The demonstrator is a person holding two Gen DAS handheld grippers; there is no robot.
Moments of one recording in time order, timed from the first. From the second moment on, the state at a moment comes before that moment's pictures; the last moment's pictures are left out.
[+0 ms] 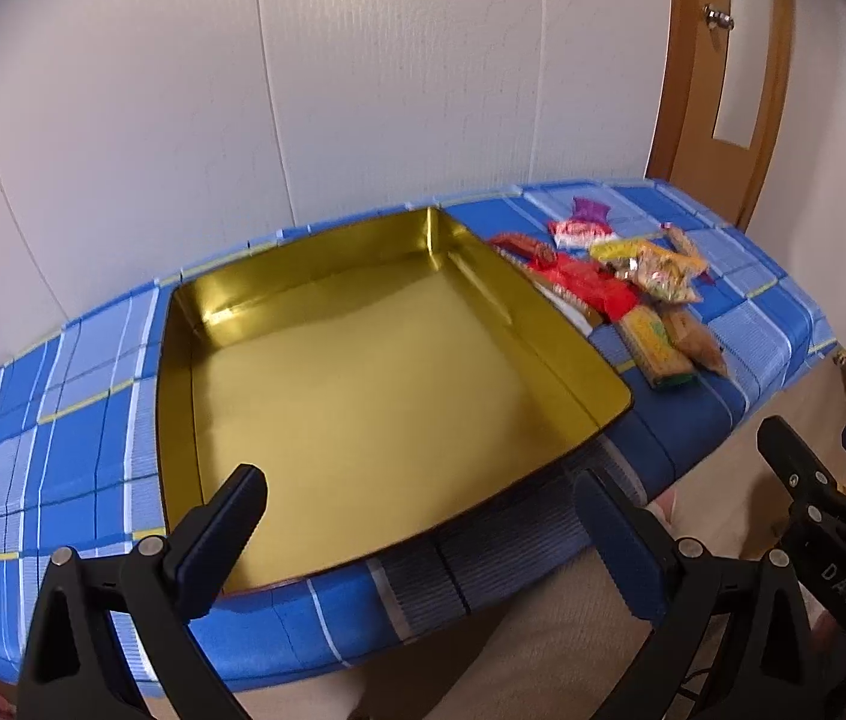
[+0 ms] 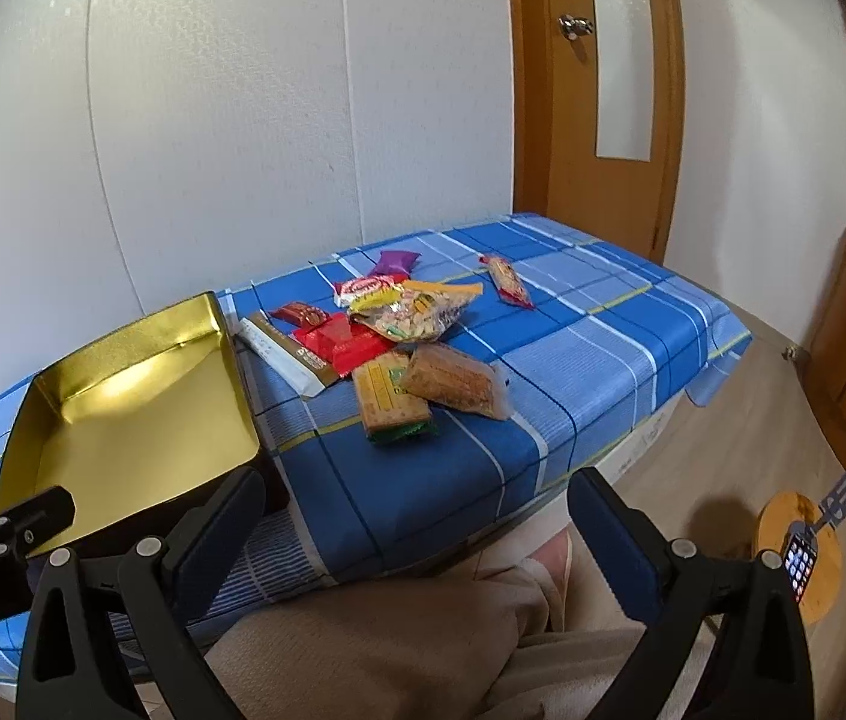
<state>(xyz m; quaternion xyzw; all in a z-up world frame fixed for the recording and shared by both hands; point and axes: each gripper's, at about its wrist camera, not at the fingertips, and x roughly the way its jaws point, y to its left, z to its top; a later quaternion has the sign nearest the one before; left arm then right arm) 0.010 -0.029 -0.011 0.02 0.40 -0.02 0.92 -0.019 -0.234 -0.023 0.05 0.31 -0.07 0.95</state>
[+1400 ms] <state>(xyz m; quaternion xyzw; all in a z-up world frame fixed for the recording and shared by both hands) 0.049 -0.082 -0.011 -0.04 0.42 -0.18 0.89 0.140 -0.327 -0.078 -0.11 0.40 0.17 0.90</state>
